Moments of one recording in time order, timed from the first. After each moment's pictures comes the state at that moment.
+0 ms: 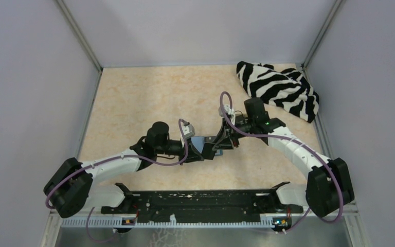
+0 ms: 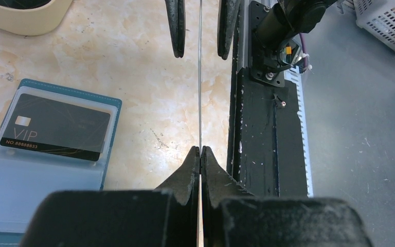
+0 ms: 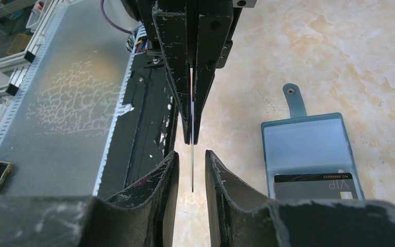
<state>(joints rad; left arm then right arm) -0.77 1.25 0.51 0.40 0.76 -0.14 0.43 1.25 0.83 -0.35 -1.24 -0.40</state>
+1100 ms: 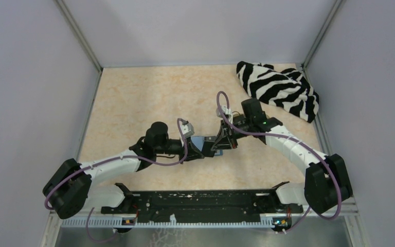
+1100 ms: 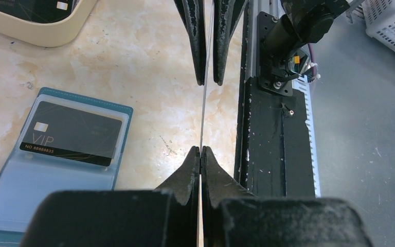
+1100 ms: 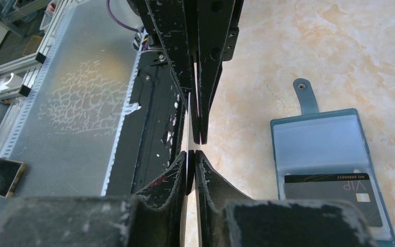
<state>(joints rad) -0.77 1.24 0.51 0.43 0.72 -0.14 0.45 1.29 0.83 -0.35 -1.24 -0.38</state>
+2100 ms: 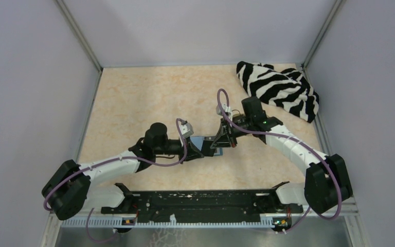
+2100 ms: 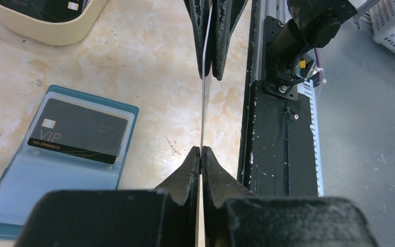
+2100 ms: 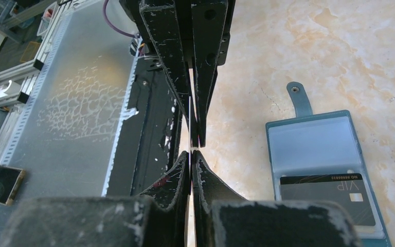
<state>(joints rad) -0.77 1.22 0.49 0.44 0.69 -0.15 0.45 1.29 0.85 -0.32 -1.23 -0.33</state>
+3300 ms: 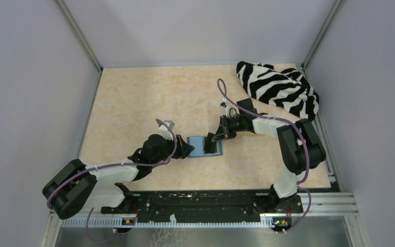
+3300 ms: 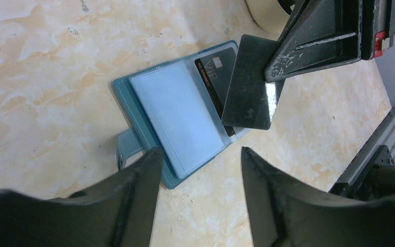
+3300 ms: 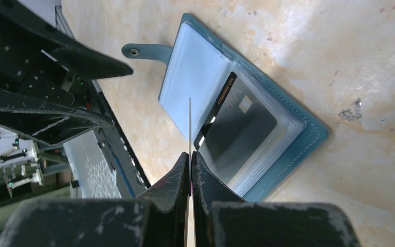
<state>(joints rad) -0.77 1.22 0.28 0.57 0.01 -0.62 0.36 1.69 0.87 -0.14 -0.87 0.27</state>
